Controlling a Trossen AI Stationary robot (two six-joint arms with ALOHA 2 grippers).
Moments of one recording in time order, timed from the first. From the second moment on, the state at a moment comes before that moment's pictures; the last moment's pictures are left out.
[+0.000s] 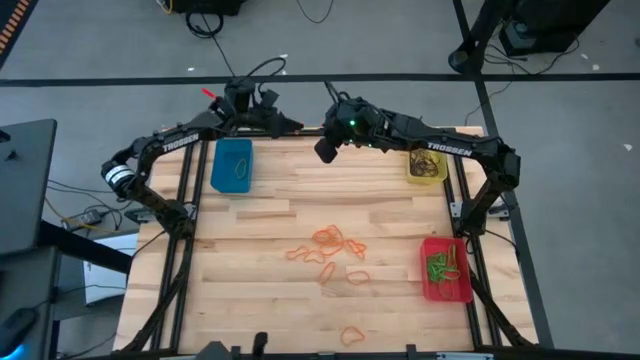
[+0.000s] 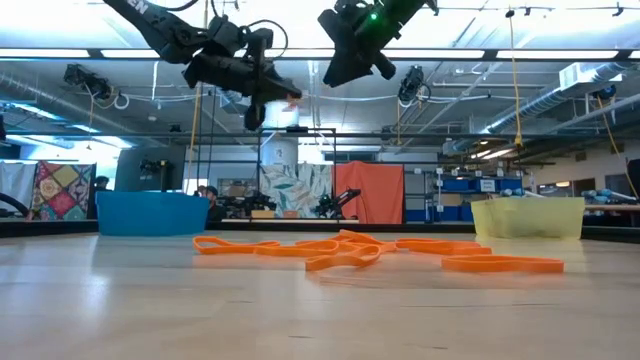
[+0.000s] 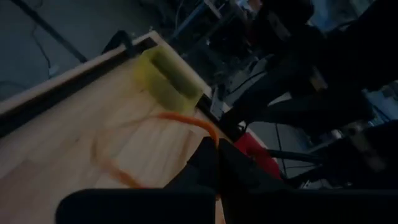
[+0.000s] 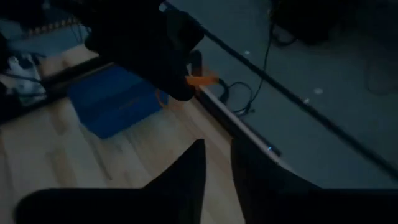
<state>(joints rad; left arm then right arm) 0.80 1.50 1.11 0.06 0.77 -0.53 -0.33 1.70 1.61 -0.50 0.26 0.19</state>
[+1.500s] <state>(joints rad) 1.04 1.16 0.51 -0.51 0.29 -0.27 -0.09 1.84 1.43 -0.58 0.03 0.53</state>
